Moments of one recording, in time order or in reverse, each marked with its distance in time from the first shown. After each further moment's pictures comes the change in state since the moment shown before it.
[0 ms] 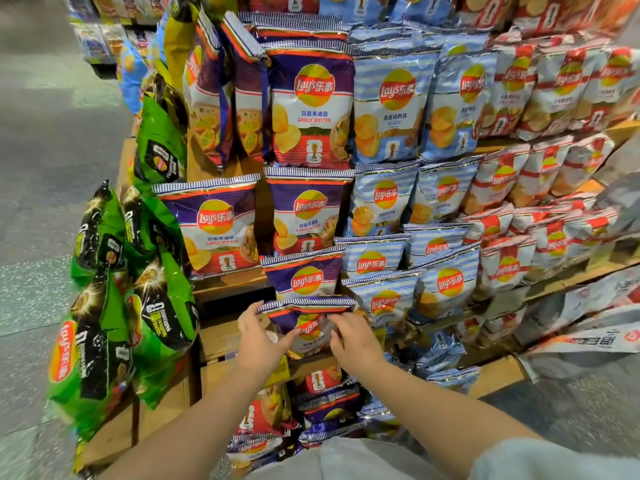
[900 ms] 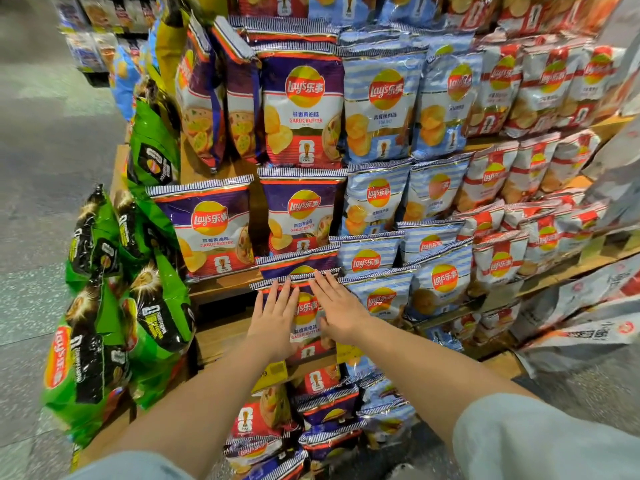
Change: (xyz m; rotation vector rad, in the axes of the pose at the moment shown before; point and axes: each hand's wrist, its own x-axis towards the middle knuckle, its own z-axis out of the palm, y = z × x) left_hand 0.023 0.026 0.006 1.135 -0.425 0.441; right_hand 0.047 -0.005 -0.024 -0.314 -0.308 -0.129
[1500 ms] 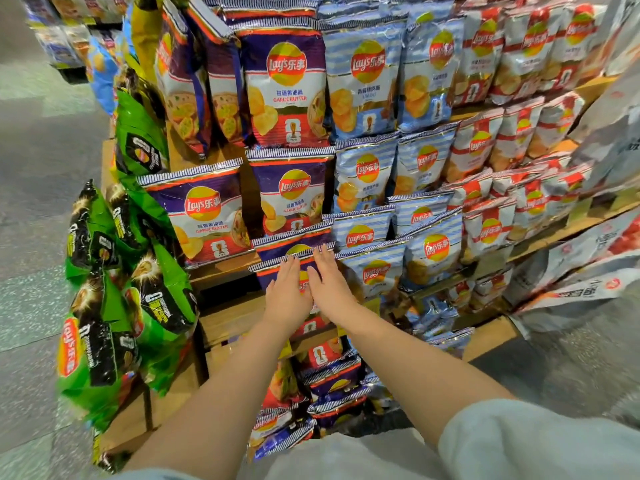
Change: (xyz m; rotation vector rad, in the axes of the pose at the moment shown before) left_hand -0.016 0.030 -0.033 -0.758 0.224 -0.148; right_hand -0.011 -0.047 -0.006 0.859 0.303 0.292
